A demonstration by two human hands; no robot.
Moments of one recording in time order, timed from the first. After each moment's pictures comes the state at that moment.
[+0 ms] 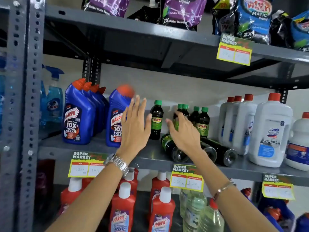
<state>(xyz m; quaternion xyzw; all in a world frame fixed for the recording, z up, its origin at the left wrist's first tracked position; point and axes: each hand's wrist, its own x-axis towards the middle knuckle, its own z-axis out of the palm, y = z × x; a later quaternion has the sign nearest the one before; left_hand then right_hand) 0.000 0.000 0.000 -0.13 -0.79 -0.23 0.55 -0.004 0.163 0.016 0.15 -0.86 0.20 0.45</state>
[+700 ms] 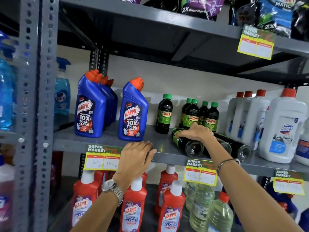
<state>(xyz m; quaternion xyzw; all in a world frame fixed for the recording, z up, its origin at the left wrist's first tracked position) 0.012 -0.041 -0.091 -0.17 -0.87 -0.09 0.46 -0.030 0.162 0.026 -0.06 -0.98 0.14 0.14</state>
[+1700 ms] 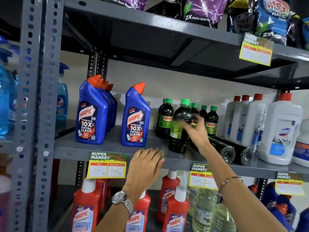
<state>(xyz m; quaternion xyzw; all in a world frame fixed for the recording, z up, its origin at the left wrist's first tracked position) 0.004 -0.033 -0.104 -0.22 -0.82 -0.10 0.52 -0.036 0.147 0.007 0.08 -0.79 0.52 0.30</state>
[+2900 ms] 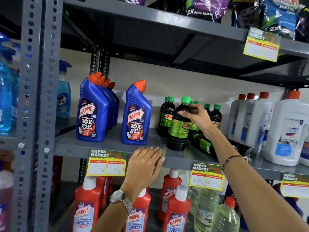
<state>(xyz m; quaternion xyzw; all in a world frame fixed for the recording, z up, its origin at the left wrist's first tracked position) 0.003 -0.033 -0.107 -0.21 -0.81 -0.10 0.54 -0.061 0.159 0.047 0.15 -0.80 0.51 0.27</state>
